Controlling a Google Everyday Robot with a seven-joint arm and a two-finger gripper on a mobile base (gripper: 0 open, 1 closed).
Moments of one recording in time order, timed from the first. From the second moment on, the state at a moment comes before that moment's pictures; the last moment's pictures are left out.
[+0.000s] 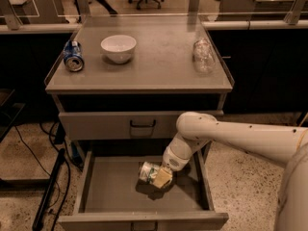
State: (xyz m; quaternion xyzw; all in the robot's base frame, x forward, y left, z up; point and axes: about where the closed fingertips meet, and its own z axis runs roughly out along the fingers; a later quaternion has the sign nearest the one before) arm 0.506 -0.041 0.522 -0.54 0.81 0.22 0.06
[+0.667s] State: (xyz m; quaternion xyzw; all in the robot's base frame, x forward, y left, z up) arm 0.507 -0.059 0.599 -0.55 0.81 0.20 0.10
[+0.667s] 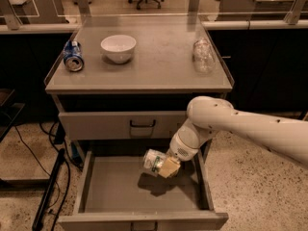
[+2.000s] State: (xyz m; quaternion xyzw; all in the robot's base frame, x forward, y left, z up) arm 0.526 -0.066 0.677 -0.56 0.80 0.15 0.15
